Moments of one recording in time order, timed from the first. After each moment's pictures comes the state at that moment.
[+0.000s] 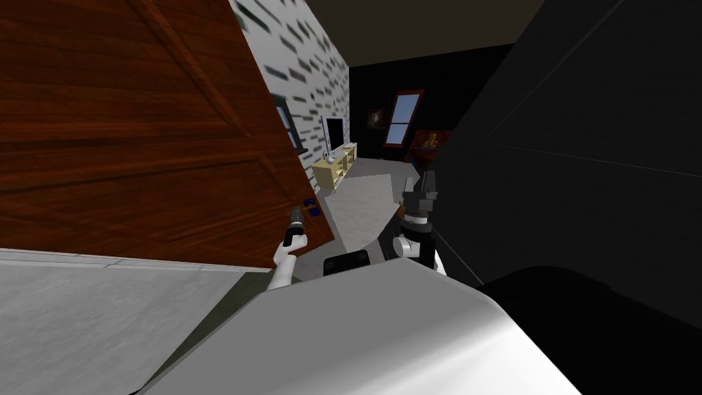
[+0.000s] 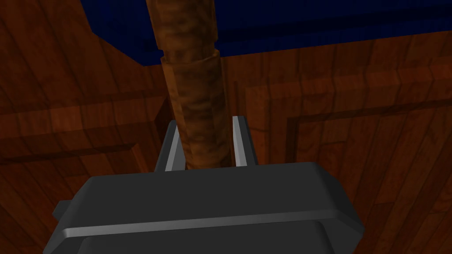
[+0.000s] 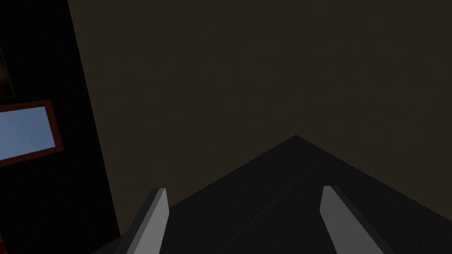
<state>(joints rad) -0.12 0.07 0.17 -1.17 0.09 -0.28 -0.07</state>
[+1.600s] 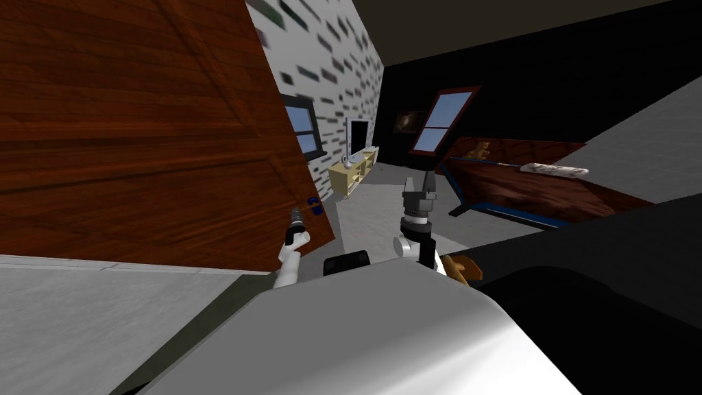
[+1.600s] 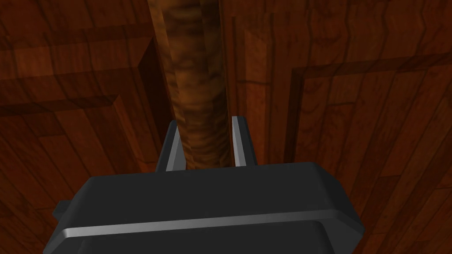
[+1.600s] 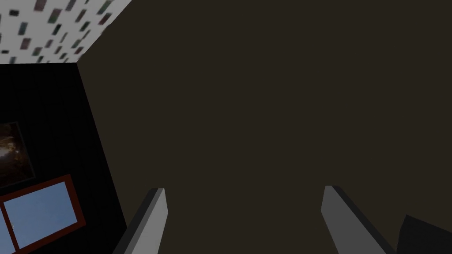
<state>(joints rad) -0.17 -0.01 0.27 -1.13 0.19 -0.30 -0.26</state>
